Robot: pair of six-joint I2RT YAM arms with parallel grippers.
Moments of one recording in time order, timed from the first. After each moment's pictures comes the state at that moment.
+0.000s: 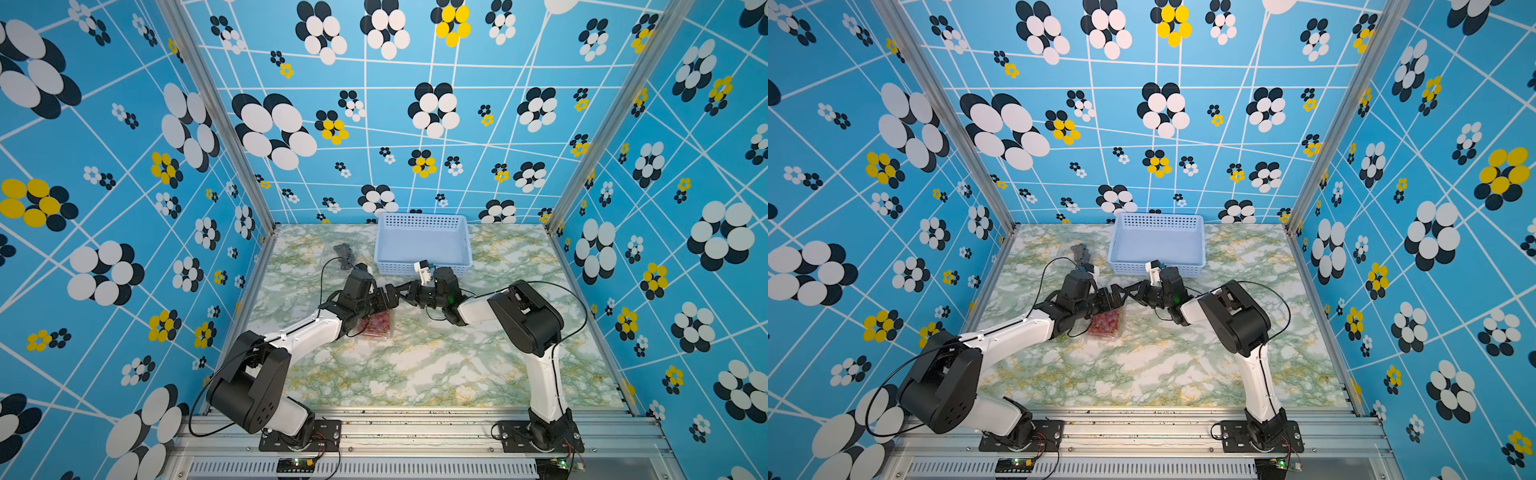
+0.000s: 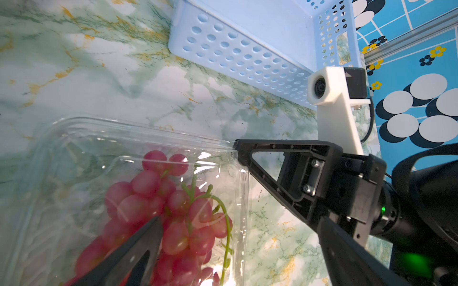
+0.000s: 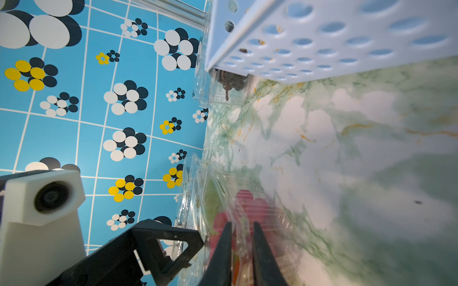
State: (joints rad) left arm -0.49 1.48 0.79 0.01 0.14 -0.73; right arm 0.58 2.15 1.07 0.74 -0.57 1.03
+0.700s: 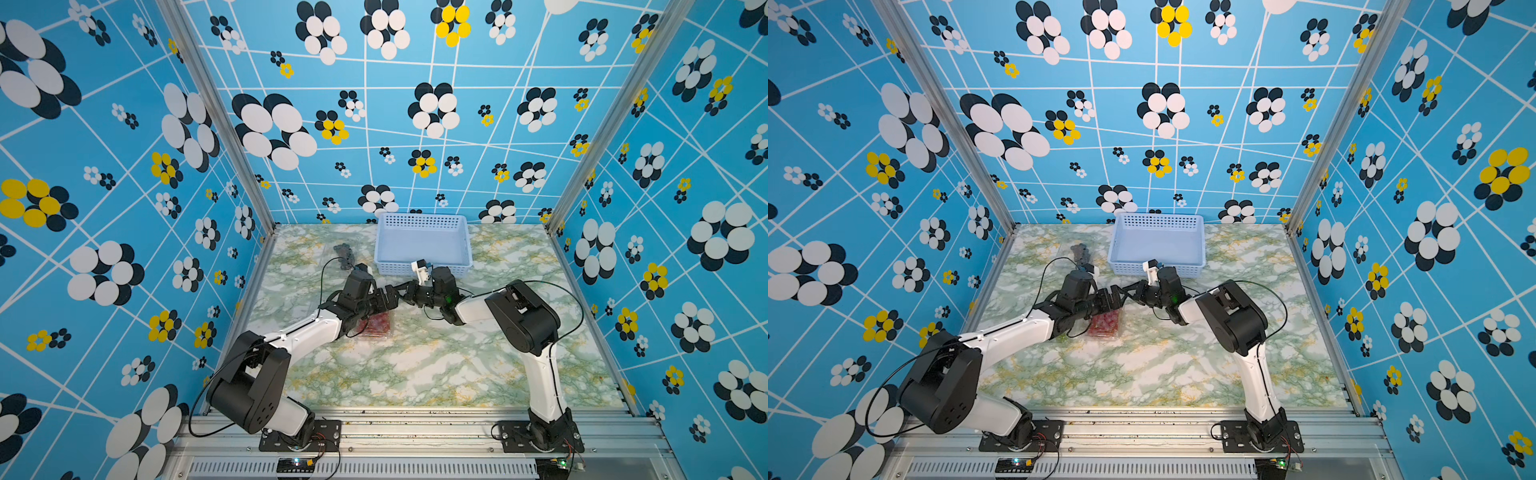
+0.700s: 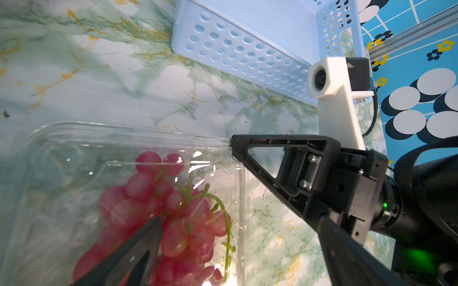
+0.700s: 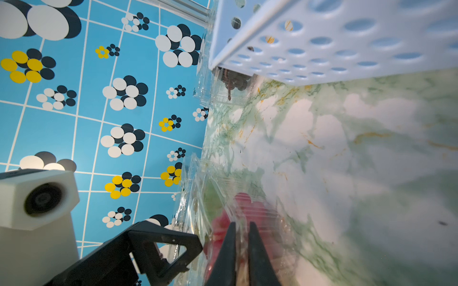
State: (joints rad) left arm -0.48 1.47 0.79 -0.01 0.14 -0.70; right arm 0.59 2.17 1.09 0.73 -0.56 1.00
